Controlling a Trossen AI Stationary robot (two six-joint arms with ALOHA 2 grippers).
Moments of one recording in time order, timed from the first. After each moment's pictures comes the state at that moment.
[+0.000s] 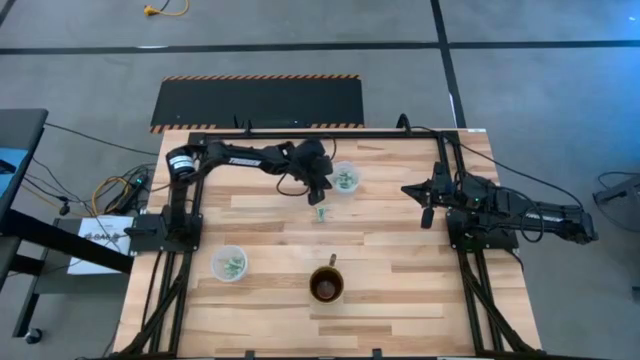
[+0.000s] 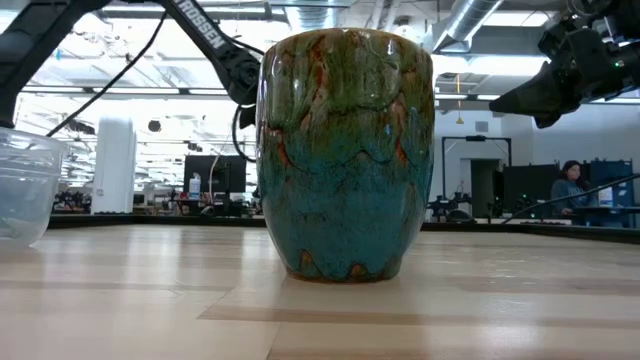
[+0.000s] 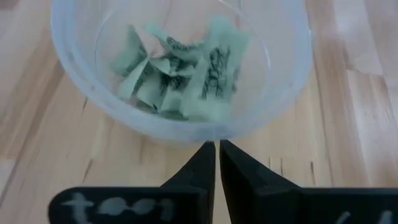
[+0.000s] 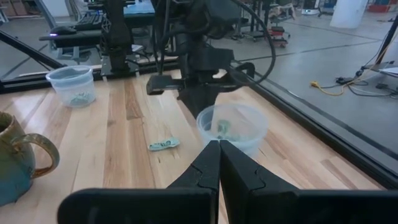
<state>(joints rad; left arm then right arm) 0.41 1.99 1.25 -0.12 0.34 0.15 -0.17 0.20 0.21 -0.21 0.13 0.02</state>
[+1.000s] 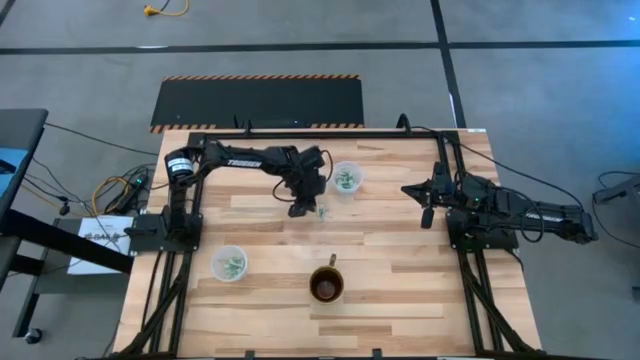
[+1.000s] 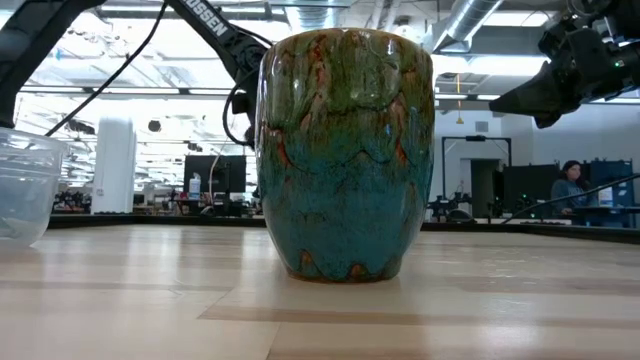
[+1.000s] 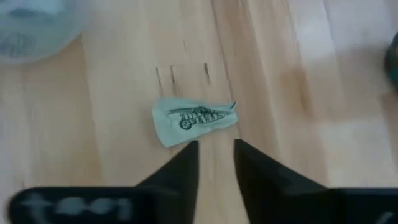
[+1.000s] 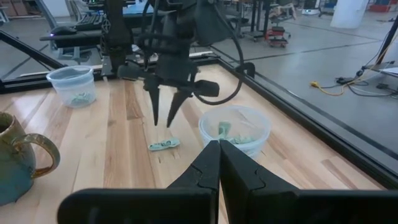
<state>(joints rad) 0.37 1.98 1.32 -0.55 0.50 0.40 -0.17 0.20 0.21 -0.21 0.13 0.02</state>
